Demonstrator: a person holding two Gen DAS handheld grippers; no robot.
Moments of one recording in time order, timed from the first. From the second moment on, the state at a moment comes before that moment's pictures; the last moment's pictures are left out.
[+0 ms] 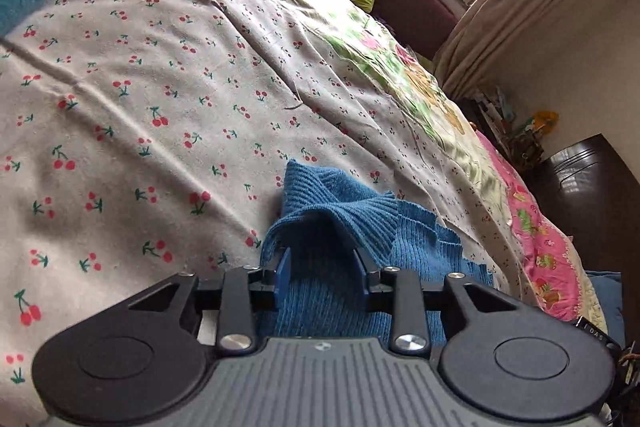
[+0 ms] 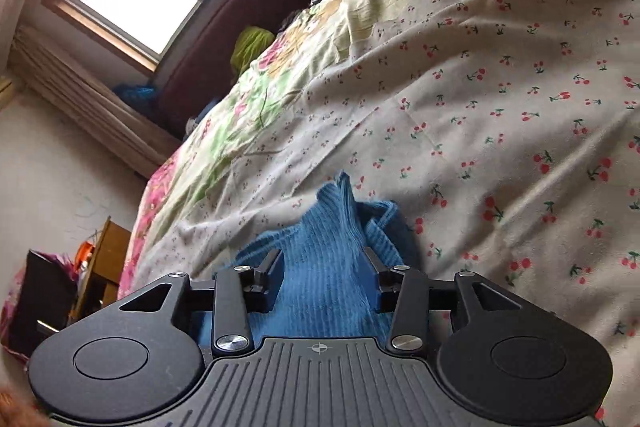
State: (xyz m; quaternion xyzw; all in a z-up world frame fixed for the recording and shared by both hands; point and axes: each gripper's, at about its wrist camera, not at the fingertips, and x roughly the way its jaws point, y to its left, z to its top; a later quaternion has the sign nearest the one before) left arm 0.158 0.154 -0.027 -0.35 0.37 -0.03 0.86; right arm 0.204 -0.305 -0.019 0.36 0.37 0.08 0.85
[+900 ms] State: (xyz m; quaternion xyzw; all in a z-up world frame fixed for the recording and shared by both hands) left arm 0.160 0.123 -0.017 -0.19 0.39 -0.02 0.90; right arm 0.170 -0.276 -0.041 0.24 0.42 0.11 0.87
